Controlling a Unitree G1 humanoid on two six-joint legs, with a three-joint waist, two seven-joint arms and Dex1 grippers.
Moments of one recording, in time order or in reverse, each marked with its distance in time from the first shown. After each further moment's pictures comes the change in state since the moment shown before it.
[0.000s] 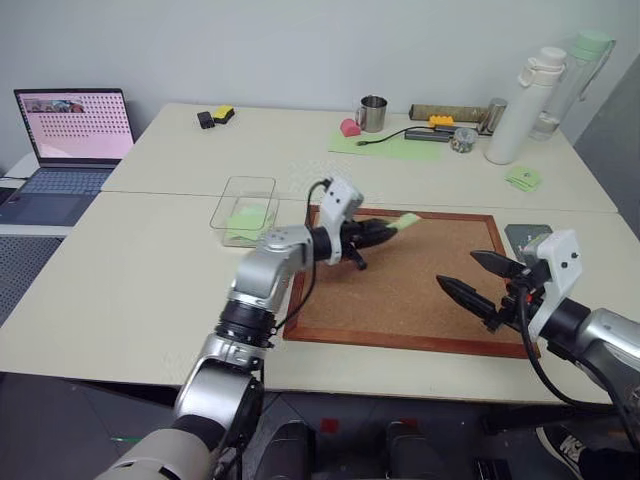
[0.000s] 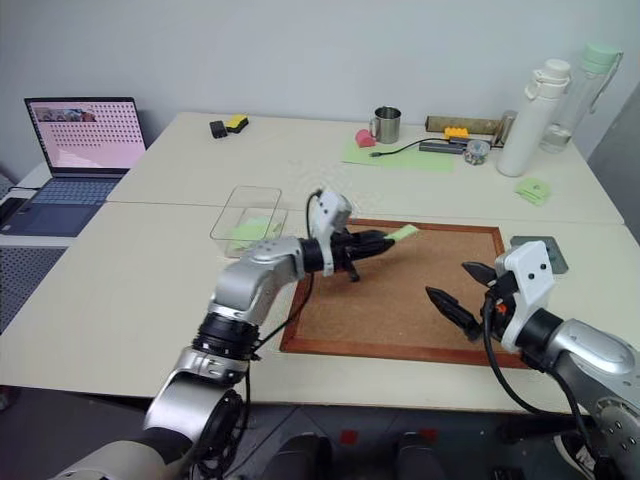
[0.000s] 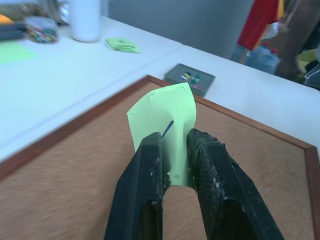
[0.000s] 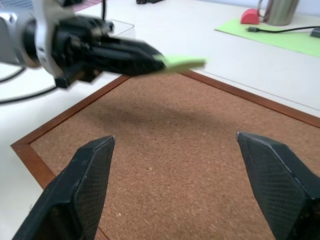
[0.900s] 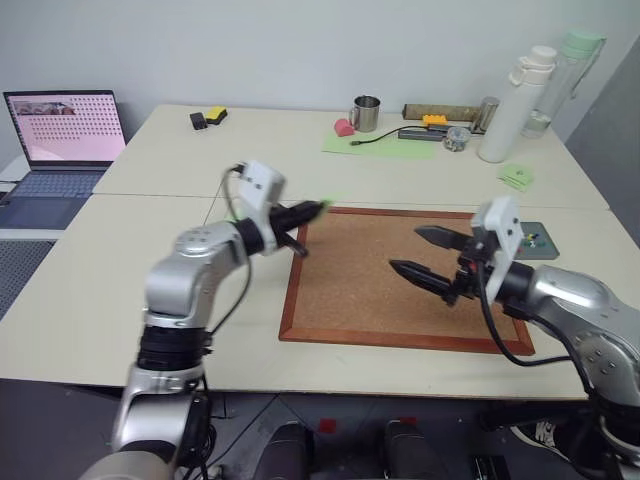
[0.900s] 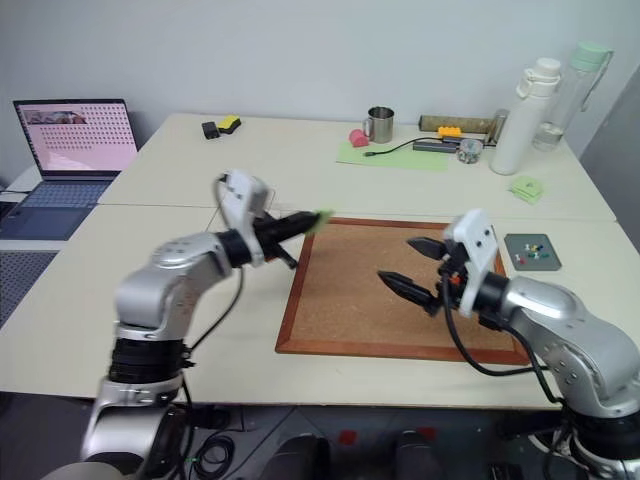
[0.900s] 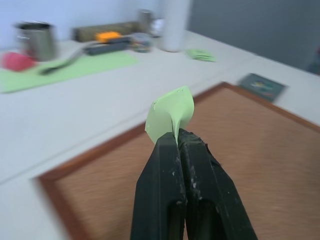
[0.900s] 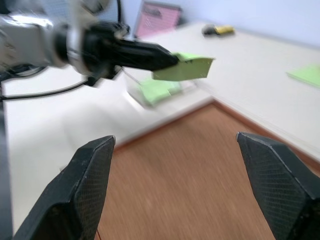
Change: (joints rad) left arm 0.113 0.247 0.205 -0.253 -0.083 0.113 0.226; right arm -0.372 0.106 0.261 0.146 -0.075 -0.040 0.158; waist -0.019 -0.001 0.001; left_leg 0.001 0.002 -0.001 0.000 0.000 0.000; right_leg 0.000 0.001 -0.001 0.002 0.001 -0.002
